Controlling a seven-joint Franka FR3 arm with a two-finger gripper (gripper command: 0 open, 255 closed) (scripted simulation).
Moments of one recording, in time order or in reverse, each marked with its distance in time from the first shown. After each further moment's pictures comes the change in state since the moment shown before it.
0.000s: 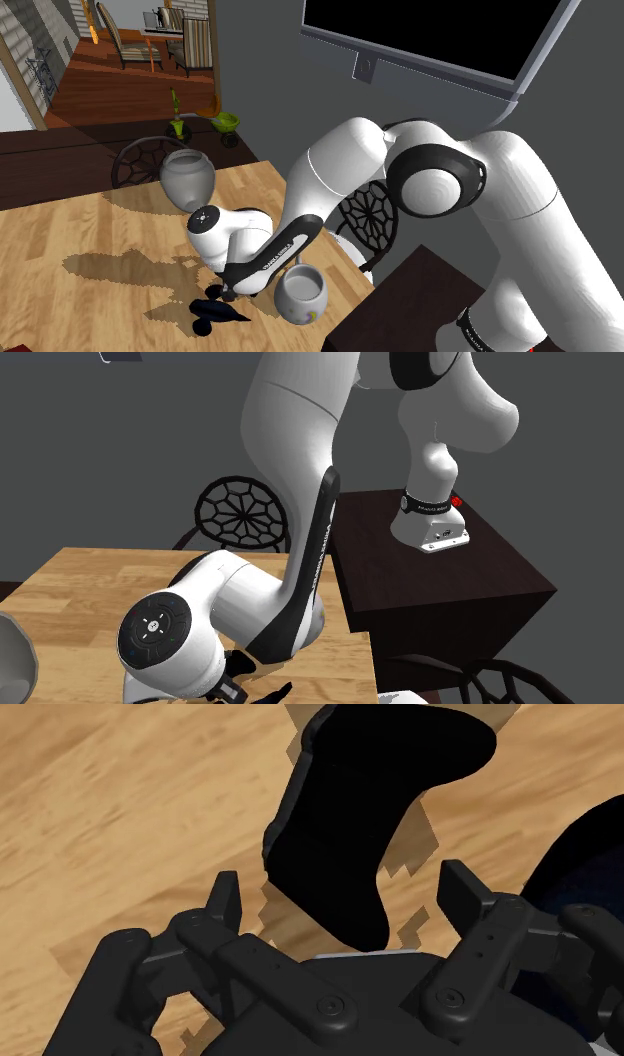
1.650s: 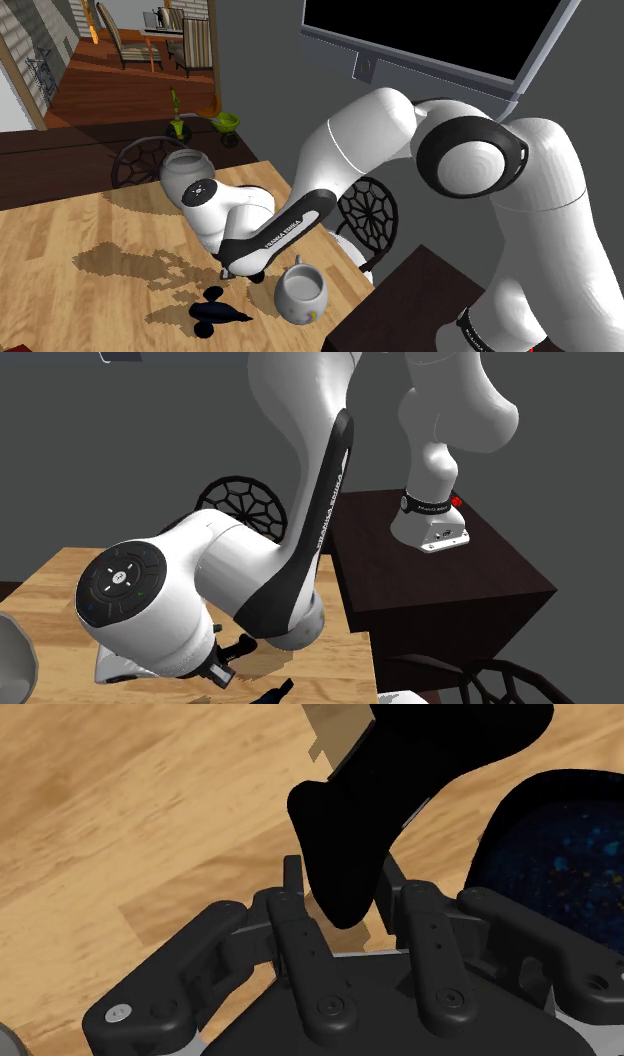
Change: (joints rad) arm -0.020 -0.153 0.032 -0.058 0.035 -0.094 -0.042
